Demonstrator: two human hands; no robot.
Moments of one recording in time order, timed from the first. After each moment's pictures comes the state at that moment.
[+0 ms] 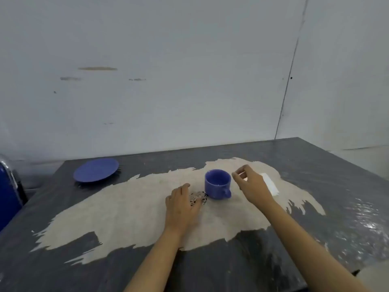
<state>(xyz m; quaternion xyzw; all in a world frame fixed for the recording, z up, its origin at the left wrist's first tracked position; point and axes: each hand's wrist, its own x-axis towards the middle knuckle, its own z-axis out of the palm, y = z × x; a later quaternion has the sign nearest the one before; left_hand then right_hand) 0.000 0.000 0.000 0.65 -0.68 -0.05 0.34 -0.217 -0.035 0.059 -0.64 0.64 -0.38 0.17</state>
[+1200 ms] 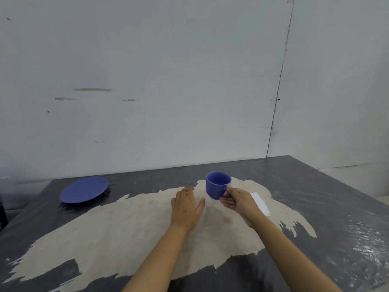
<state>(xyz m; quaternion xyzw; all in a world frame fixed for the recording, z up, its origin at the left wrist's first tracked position) -0.038 -0.059 0.029 0.64 -0.70 -0.04 0.30 -0.224 -0.066 0.054 -0.44 0.54 -0.52 0.50</state>
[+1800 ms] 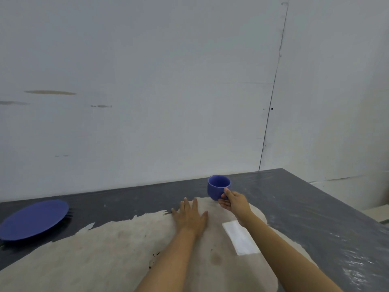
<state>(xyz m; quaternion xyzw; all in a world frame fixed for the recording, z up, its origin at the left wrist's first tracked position) -0.108 -0.181 0.011 0.69 -0.71 -0.09 0.12 -0.270 -0.197 0.040 -0.41 0.56 -0.56 0.46</state>
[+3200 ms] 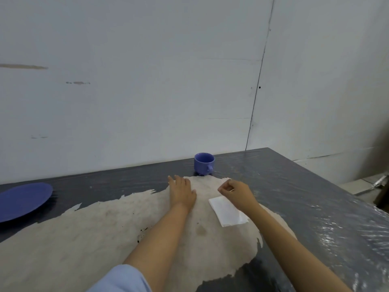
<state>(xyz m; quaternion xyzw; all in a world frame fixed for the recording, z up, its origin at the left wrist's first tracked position) -0.122 -0.171 0.028 0.67 -0.73 0.11 -0.03 -0.305 -0.134 0.049 -0.61 0.69 -0.31 0.22</state>
